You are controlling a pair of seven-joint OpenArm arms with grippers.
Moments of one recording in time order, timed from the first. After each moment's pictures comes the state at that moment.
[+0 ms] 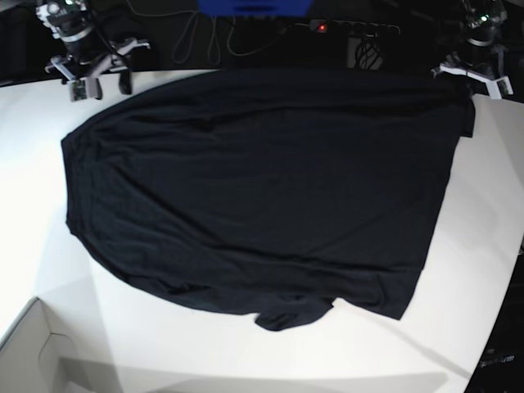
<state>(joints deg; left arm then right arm) 33.9 -11.2 -30.4 86.9 -26.5 -13.5 14.3 -39.9 -2.0 27.0 110.5 6.1 31.0 -25.5</state>
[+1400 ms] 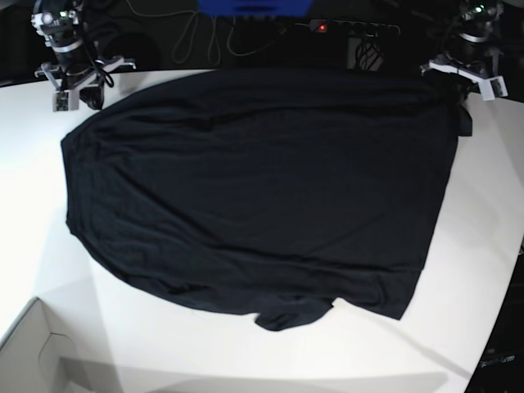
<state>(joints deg) 38.6 -8.2 -29.9 98.7 -26.7 -14.5 15.8 -34.1 -4.3 33.9 107.4 6.1 31.1 -25.7</state>
